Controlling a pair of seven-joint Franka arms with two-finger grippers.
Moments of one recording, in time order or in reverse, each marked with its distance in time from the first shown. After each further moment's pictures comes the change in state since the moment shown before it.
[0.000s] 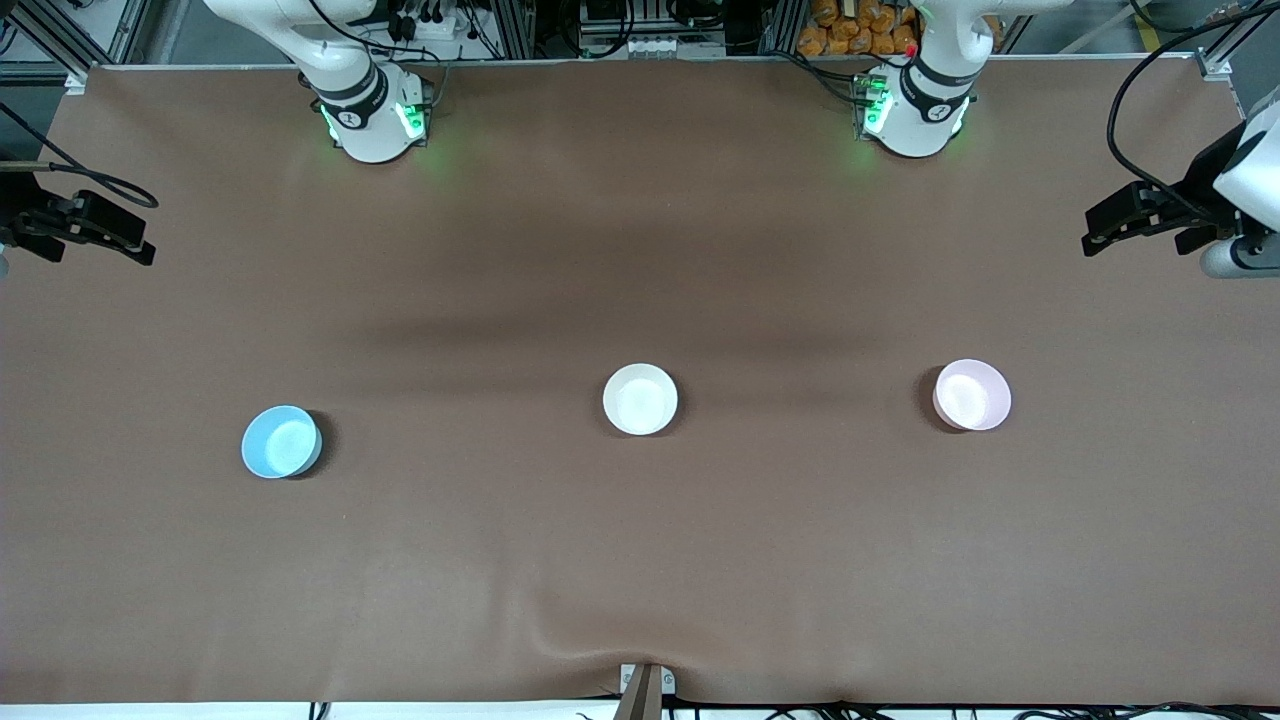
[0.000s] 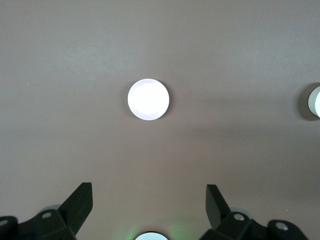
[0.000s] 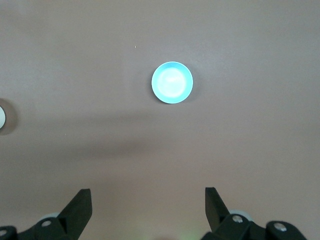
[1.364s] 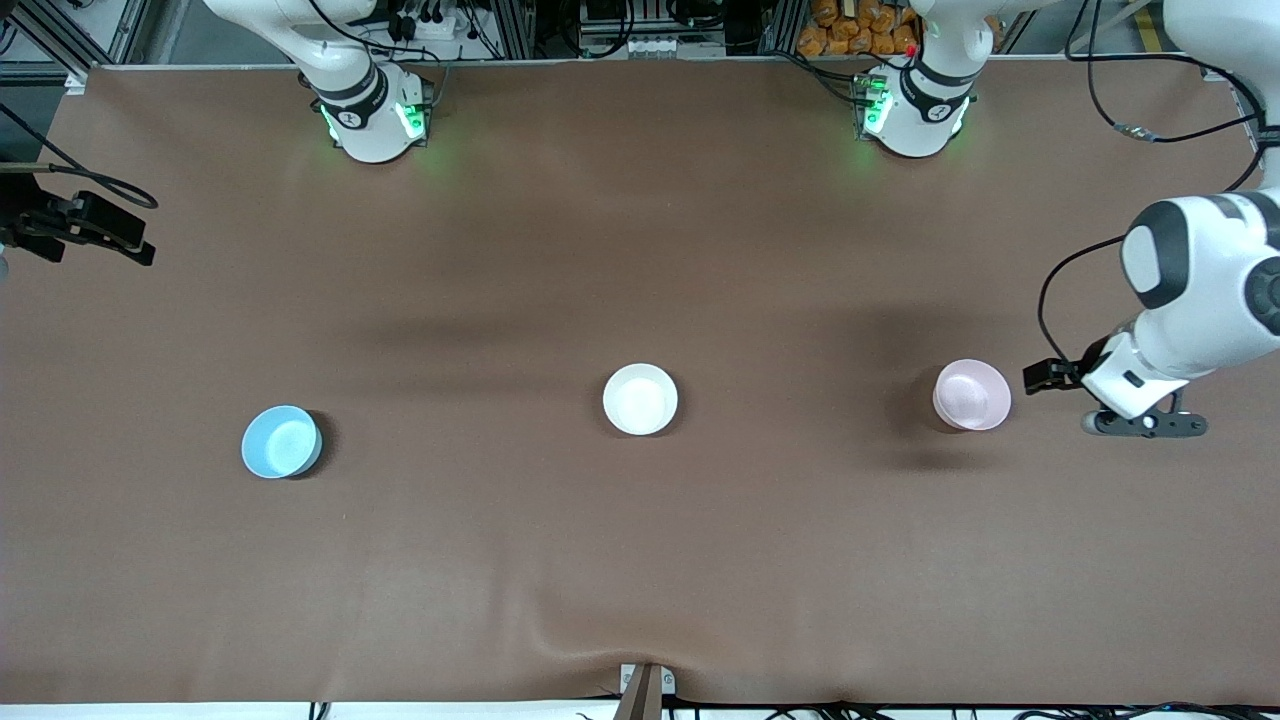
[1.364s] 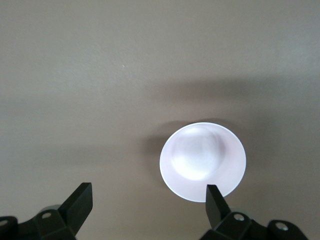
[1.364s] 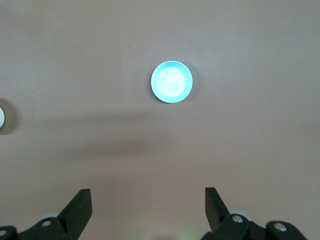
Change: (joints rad) left arm 0.141 0.259 0.008 -0.469 0.060 0.759 0.181; right arm -0.001 0.001 -0.001 -0.001 0.000 -0.001 0.000
